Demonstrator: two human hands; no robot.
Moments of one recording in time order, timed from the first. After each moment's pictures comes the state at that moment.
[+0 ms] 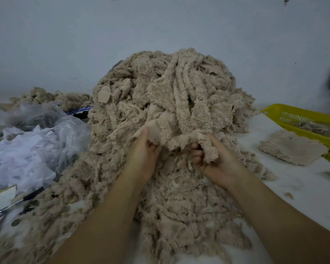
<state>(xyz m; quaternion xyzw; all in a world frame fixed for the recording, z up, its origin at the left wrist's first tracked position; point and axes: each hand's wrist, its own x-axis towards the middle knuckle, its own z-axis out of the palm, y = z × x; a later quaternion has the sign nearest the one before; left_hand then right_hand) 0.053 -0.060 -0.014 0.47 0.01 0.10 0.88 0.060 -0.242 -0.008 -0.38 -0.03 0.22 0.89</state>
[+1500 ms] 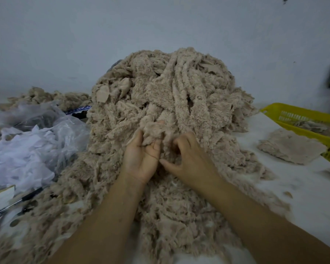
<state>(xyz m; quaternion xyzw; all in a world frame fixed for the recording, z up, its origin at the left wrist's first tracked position) 0.046 -0.058 -0.003 0.22 0.02 0.02 0.98 0.046 -0.205 -0.025 -0.88 -0.28 -0.26 0.28</state>
